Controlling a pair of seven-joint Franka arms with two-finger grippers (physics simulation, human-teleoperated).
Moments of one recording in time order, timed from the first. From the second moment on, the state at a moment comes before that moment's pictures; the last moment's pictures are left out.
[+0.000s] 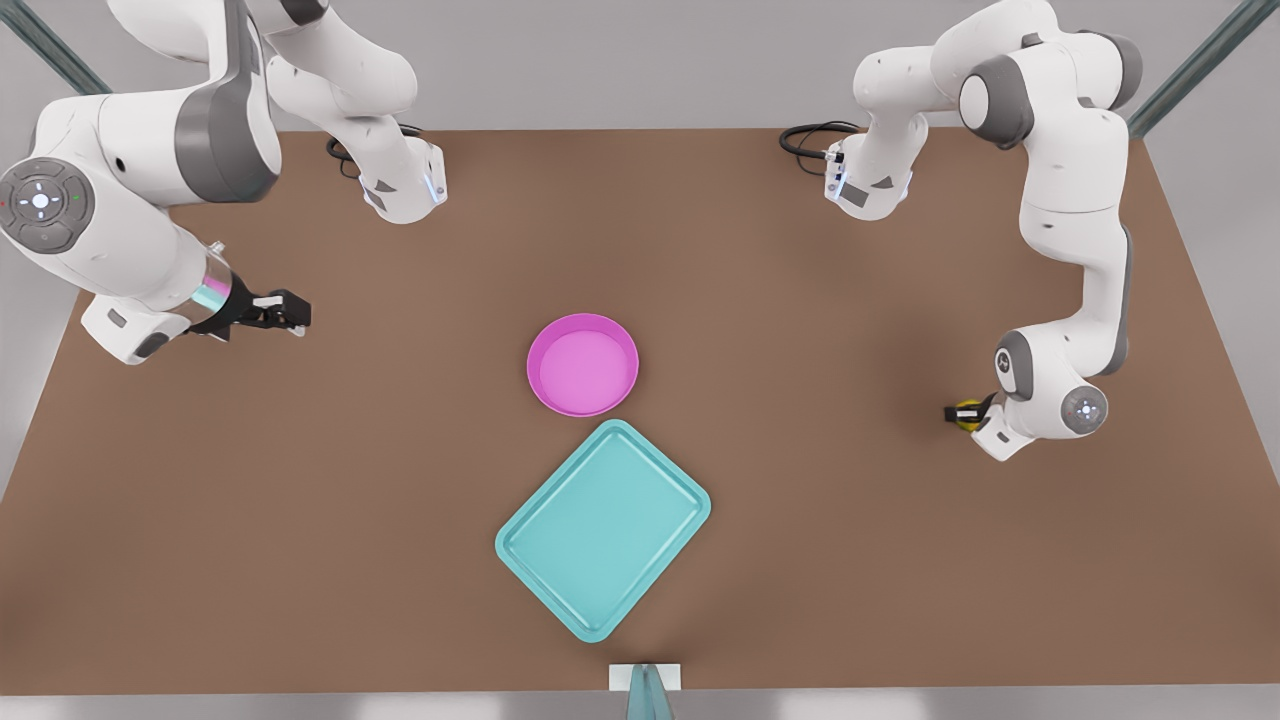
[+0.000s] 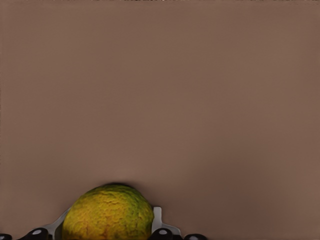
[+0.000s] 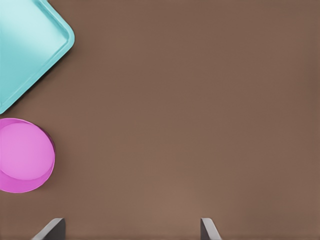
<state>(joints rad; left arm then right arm) 0.07 0.59 0.14 -1.95 -0.01 2.25 0.18 0.01 0.20 0.15 -1.27 -0.08 1.31 0.05</state>
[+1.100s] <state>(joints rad) -0.71 0.81 -0.19 -1.20 -0.07 1.93 -0.69 0.00 0.21 0.15 -1.27 -0.08 1.32 0.05</state>
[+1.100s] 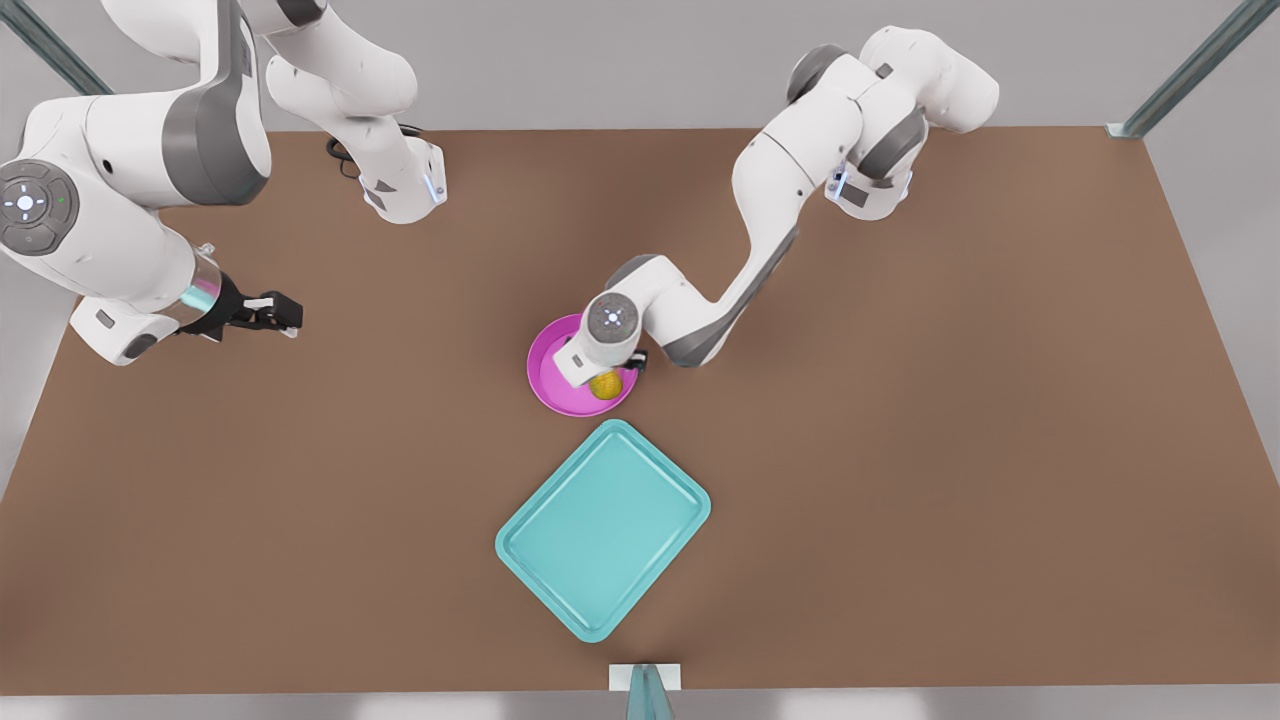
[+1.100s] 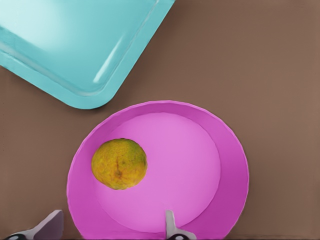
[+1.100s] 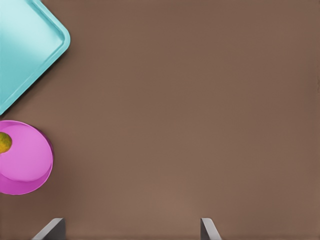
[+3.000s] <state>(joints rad) -0.02 0.23 -0.11 -1.46 -0.02 1.51 0.01 0.10 0.59 0.34 -2.05 0.68 2.26 -0.22</state>
